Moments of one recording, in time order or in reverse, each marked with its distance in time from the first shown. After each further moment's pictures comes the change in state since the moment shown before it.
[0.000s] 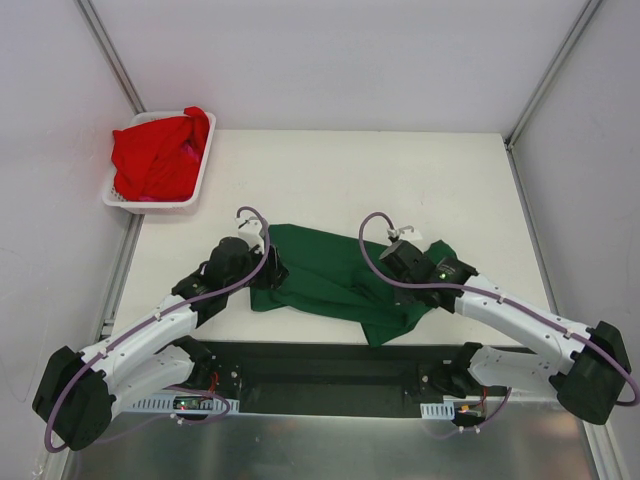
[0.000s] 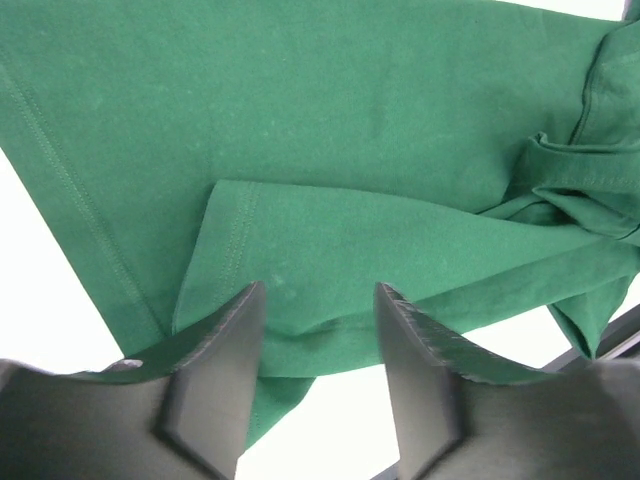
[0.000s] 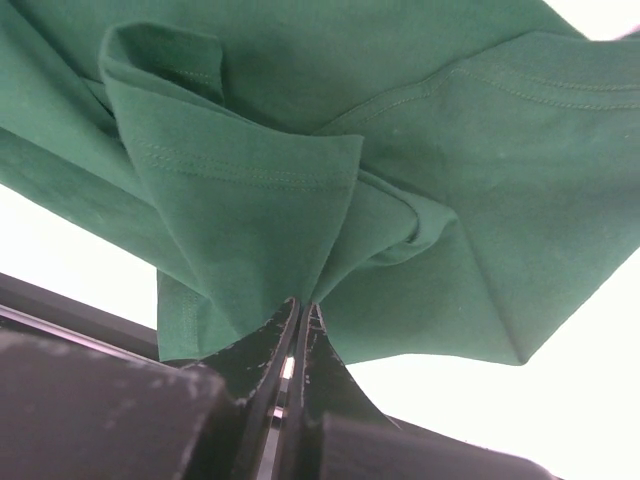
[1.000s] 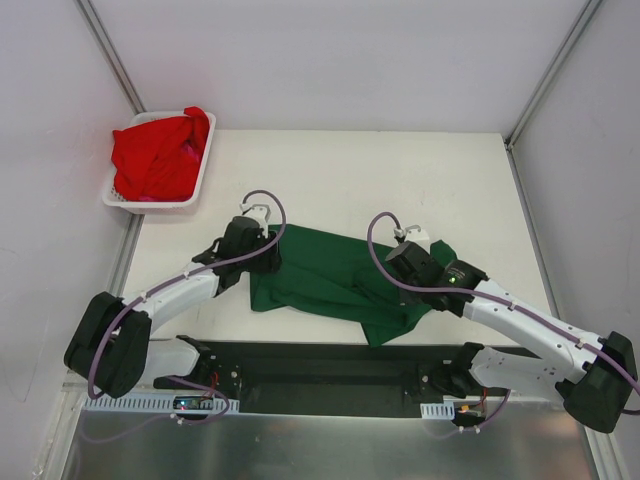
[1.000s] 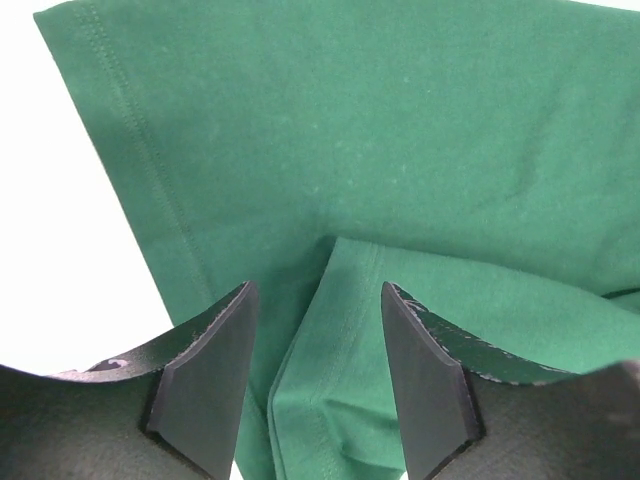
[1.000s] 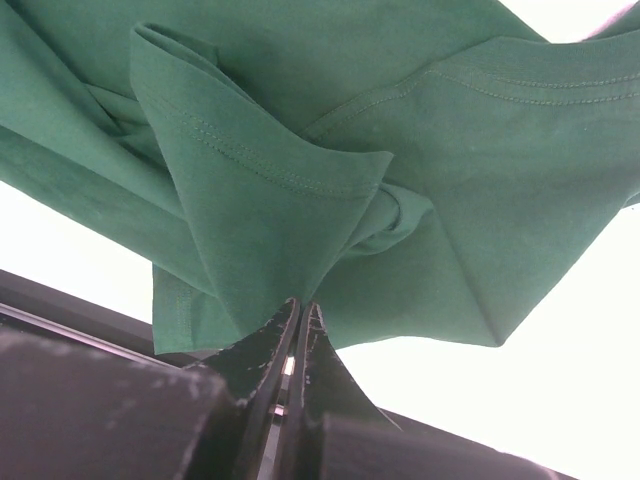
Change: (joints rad) left arm 0.121 0.329 0.113 0.044 -0.051 0.081; right arm 0.000 -0.073 0.000 -0.035 0.030 0.000
